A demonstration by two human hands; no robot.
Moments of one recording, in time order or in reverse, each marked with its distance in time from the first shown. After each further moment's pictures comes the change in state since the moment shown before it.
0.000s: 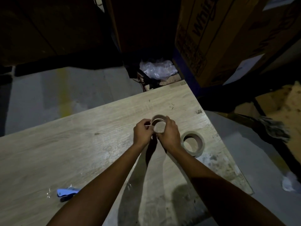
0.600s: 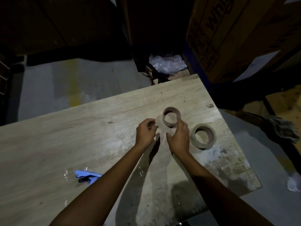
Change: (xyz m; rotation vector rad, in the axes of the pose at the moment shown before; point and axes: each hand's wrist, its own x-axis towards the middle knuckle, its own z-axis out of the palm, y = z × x) left_hand -0.037 -0.033 -0.042 -0.059 -0.011 -0.006; right_hand -0.066 -0.011 0.006 0.073 0.095 -0.012
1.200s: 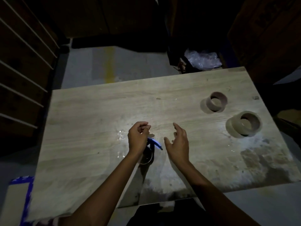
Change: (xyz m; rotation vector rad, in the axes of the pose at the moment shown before) left_hand -0.143 -0.104 -0.185 -0.318 0.345 -0.081; right_hand -0.186 -0.096 0.094 0.181 -0.168 -0.123
